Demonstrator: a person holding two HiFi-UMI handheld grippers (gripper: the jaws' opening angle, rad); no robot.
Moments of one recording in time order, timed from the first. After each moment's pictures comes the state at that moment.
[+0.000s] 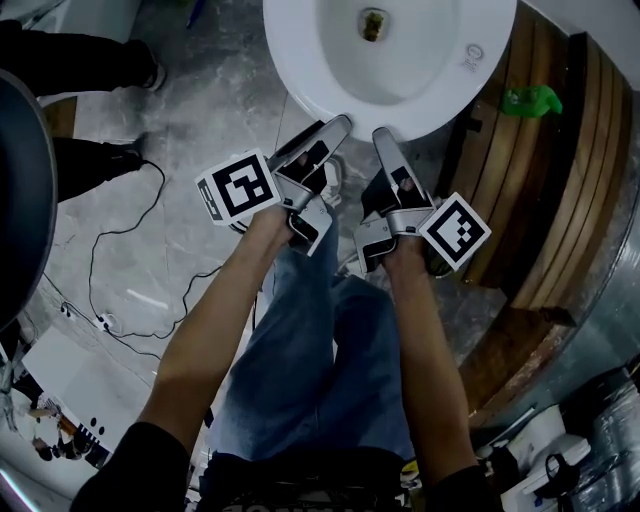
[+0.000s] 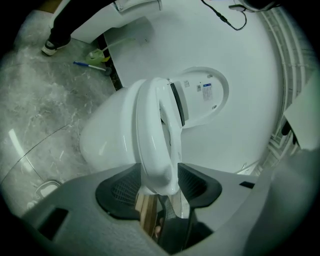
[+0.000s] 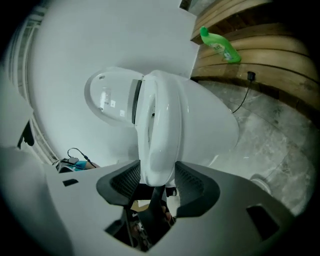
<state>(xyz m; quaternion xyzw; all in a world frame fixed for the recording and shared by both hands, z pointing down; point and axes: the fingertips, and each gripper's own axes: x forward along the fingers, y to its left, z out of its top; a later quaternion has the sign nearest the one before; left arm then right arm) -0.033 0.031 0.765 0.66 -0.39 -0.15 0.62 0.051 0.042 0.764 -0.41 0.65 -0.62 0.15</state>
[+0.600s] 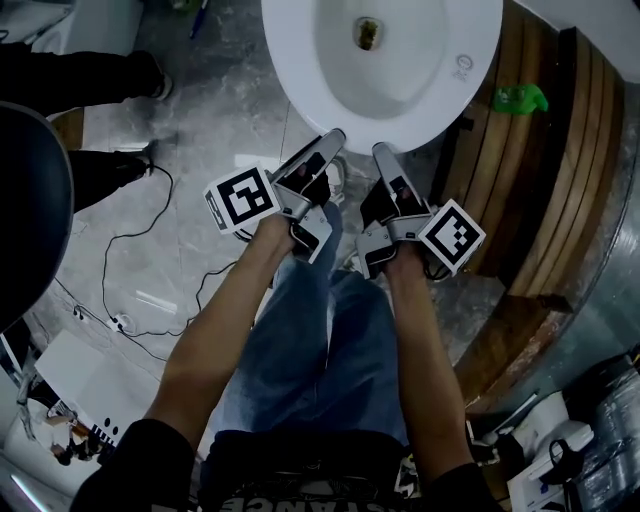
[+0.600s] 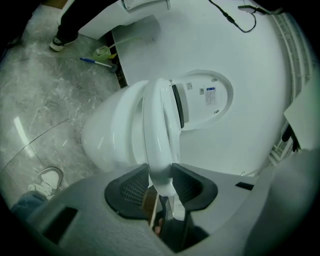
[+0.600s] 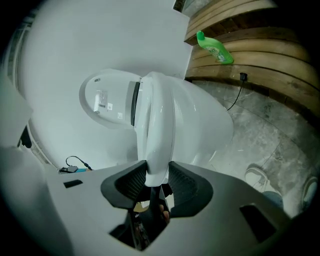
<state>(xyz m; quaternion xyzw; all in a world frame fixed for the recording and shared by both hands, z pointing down) -0.040 0.037 0.727 0.63 -0.38 -0.16 0.66 0.051 0.053 0.730 -0.43 0.60 -0.66 0.15</state>
